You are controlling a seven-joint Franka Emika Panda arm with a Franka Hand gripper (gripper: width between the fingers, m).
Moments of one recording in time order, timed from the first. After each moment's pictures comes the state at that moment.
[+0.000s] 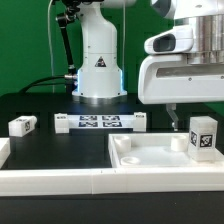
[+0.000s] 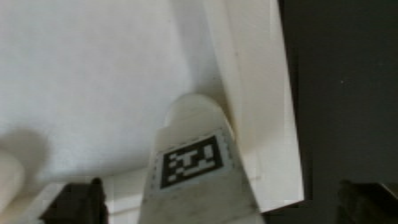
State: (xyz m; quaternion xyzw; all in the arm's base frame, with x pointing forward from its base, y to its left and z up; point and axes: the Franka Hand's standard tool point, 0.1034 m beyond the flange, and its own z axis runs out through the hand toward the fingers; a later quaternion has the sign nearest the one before) arm 0.621 0.124 0.078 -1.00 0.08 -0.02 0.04
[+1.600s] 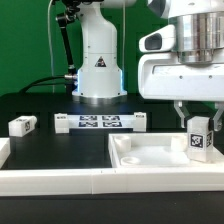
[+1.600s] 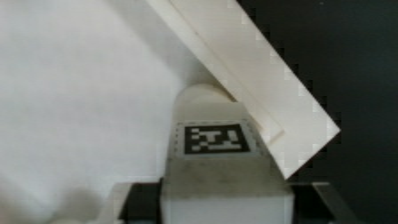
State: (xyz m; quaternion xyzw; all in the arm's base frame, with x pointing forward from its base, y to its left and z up) arm 0.625 0.116 0.080 -0.92 0.39 -0.02 0.06
